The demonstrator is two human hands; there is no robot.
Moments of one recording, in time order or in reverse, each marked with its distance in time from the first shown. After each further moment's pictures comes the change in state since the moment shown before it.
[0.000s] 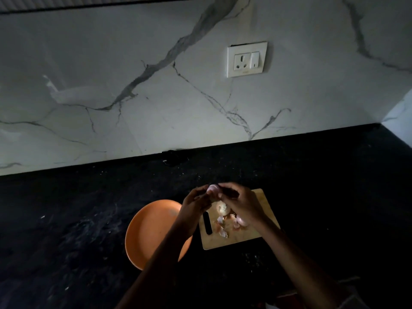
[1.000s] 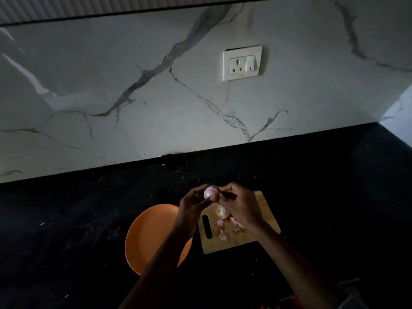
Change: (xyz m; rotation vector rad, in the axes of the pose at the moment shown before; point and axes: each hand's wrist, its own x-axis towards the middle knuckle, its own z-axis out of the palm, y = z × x) left_hand 0.011 -0.006 -0.005 0.004 0.054 0.141; right_hand -0.002 -0.002 0.007 0.065 0.133 -0.061
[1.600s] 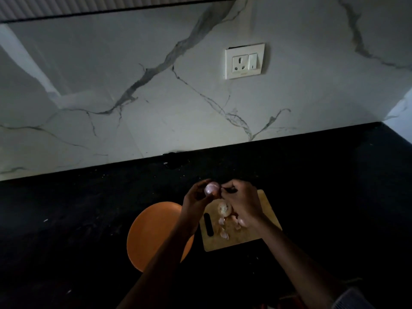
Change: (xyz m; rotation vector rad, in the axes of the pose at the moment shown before) left_hand 0.005 -0.002 0.002 0.112 0.055 0.002; right_hand 0.013 -0.009 0.001 -0.173 0.056 0.141
